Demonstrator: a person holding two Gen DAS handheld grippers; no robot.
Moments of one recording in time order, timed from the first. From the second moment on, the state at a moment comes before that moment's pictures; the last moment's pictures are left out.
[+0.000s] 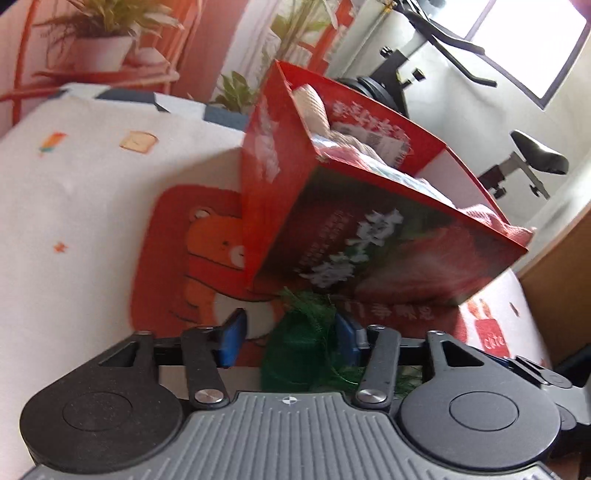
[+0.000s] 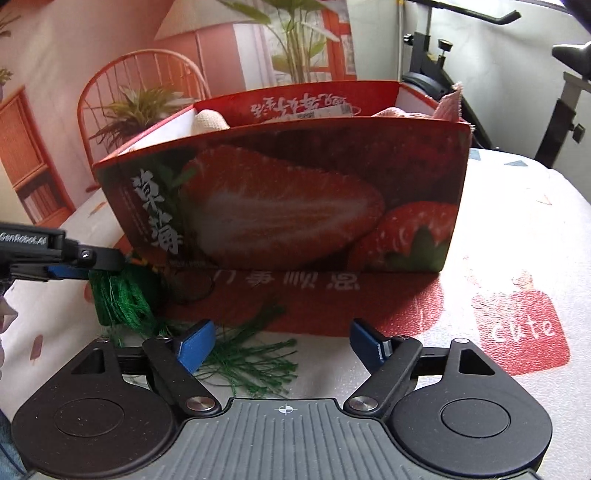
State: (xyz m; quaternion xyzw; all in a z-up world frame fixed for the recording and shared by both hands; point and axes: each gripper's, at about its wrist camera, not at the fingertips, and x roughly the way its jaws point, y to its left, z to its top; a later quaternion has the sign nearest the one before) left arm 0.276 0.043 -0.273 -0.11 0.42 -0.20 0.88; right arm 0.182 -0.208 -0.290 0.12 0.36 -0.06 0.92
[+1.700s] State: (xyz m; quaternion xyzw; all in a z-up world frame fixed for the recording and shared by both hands) left arm 0.212 -0.019 -0.214 -0.15 0.35 -0.27 0.88; right arm 0.171 -0.183 -0.229 0.03 0.27 0.07 0.96
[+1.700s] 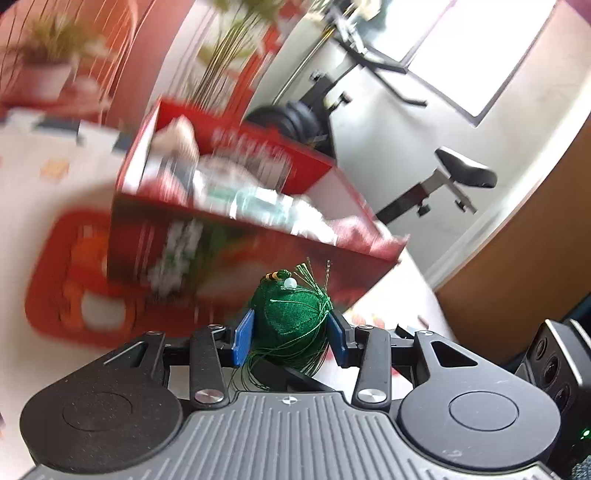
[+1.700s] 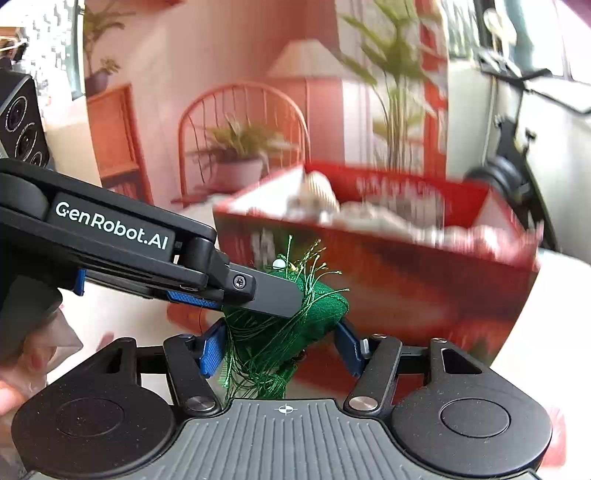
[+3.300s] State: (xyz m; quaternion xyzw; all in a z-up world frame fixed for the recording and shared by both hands) left arm 0.325 -0.040 -0.151 0.02 0.29 -0.15 0.94; right arm 0.272 -0.288 -0.187 0.06 0.26 -0.07 0.96
